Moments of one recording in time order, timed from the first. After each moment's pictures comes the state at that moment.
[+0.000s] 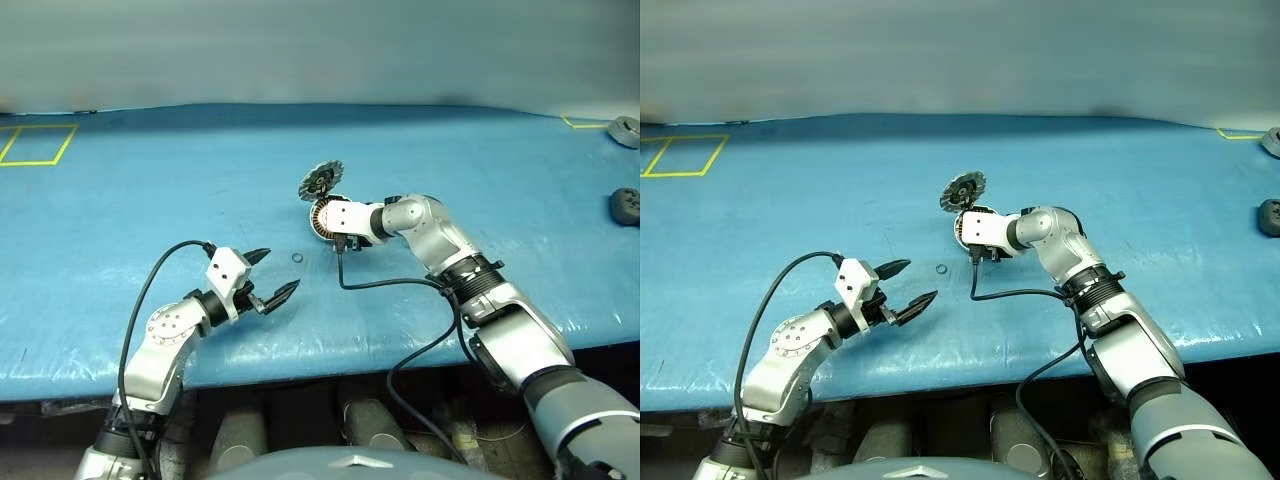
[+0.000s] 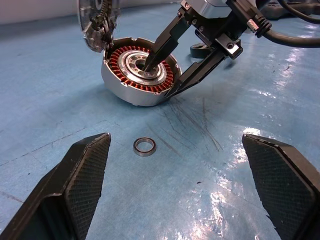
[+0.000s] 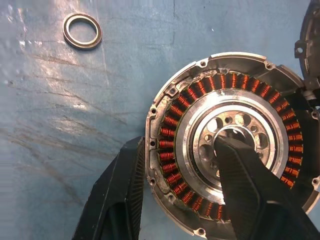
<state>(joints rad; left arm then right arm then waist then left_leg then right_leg) -0.02 0.37 -0.11 -0.16 -0.26 0.17 -0.68 -0.83 -0.39 0.43 0.50 -0.30 0.20 1.01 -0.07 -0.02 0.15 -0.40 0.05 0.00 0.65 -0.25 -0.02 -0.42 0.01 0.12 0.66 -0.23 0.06</state>
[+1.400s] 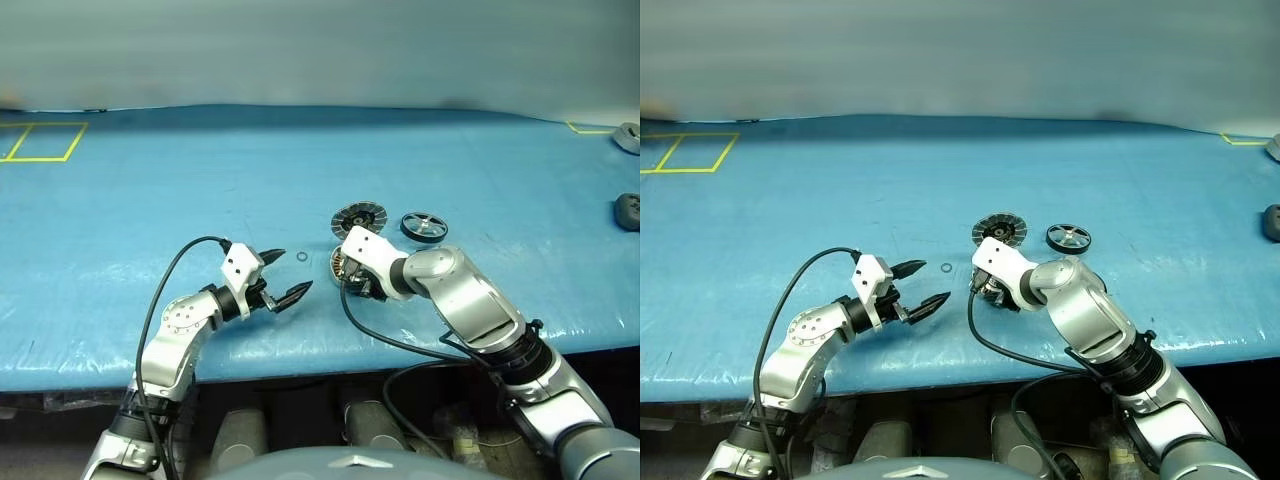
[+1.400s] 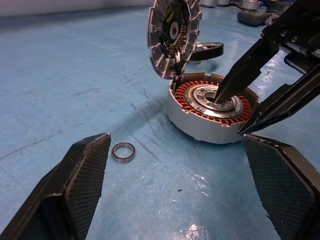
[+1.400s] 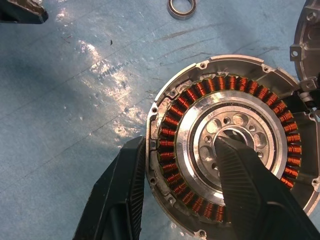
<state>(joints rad) -0.09 0.35 -0.15 -0.08 -0.25 0.17 -0.74 -0.52 -0.52 0.48 -0.39 -0.07 1.21 0.80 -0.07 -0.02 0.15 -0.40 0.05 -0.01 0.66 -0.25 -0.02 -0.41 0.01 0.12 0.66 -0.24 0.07</state>
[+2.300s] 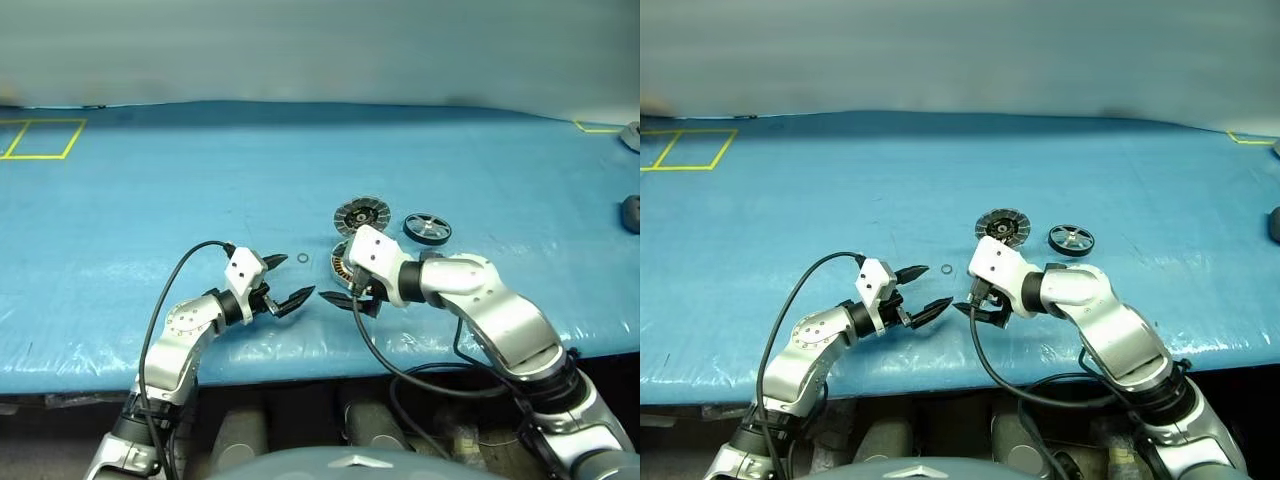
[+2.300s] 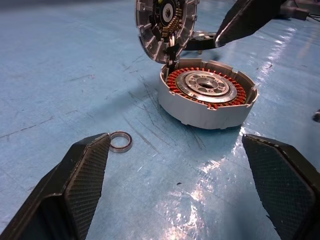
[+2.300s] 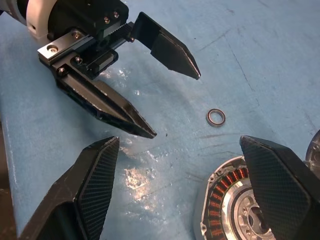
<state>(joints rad) -0.08 0.35 -0.16 -0.09 -0.25 0.19 -0.73 -0.31 -0.60 0.28 -0.61 0.17 0.87 0.80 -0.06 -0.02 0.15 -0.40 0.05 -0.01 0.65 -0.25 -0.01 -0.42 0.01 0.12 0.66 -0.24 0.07</state>
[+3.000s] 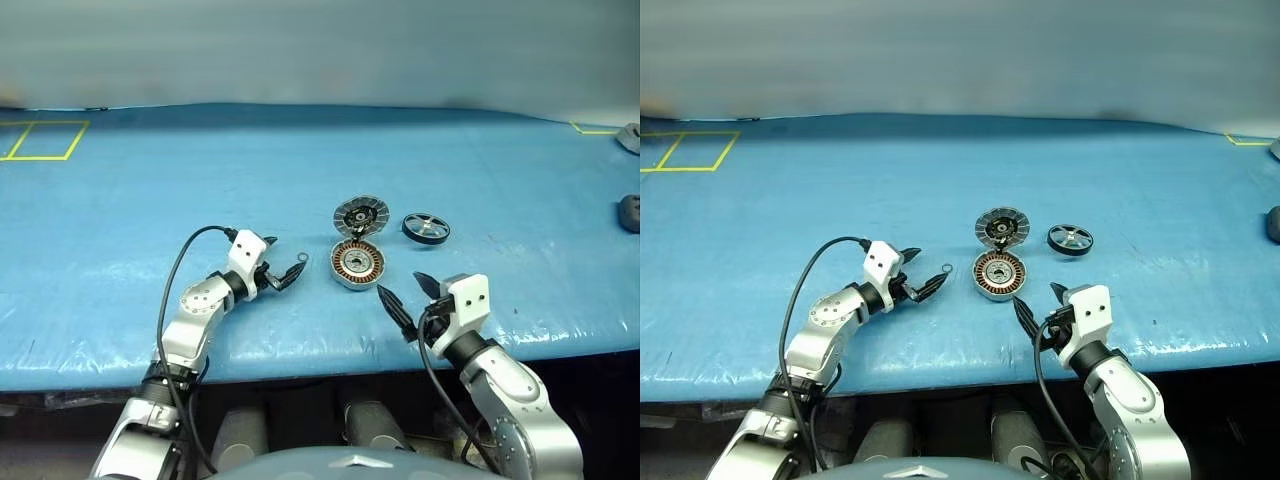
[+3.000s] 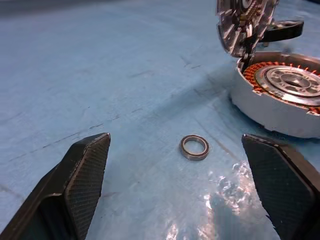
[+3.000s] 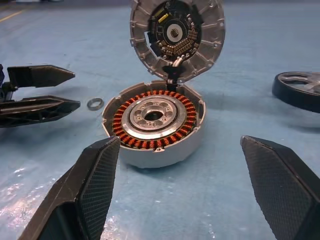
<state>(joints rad) -0.27 0.28 -0.15 0.24 -0.13 0.10 -0.62 0.34 -0.21 -0.06 -0.62 0.28 0.45 0.39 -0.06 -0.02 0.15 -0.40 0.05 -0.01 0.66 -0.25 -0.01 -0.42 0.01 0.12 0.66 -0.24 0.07</state>
